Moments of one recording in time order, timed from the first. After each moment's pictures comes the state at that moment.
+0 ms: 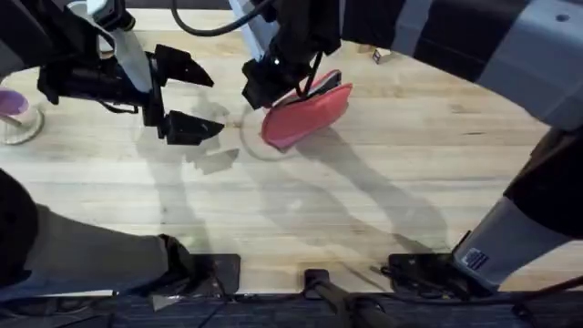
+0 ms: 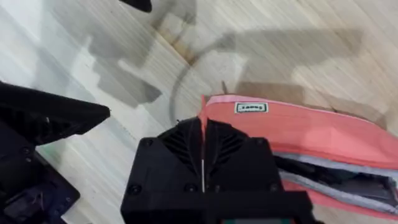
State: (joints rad) left arm 0.37 1.62 1.15 -1.15 0.95 1.66; right arm 0.75 1.96 1.75 -0.95 -0.15 0.05
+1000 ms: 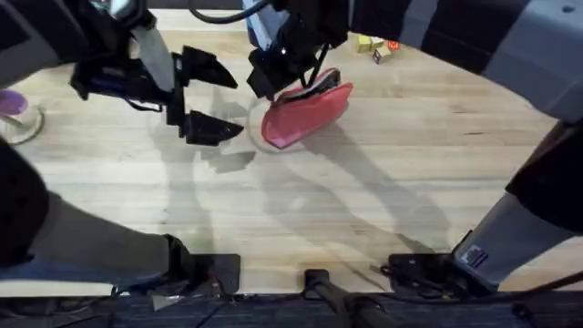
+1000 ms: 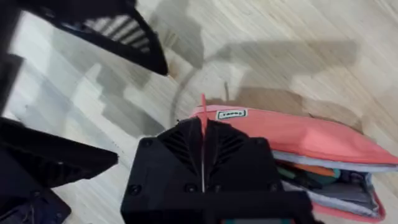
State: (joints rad) left arm 0.25 1.68 1.15 -1.15 1.03 1.66; right arm 0.71 1.96 1.75 -0.90 -0.14 0.04
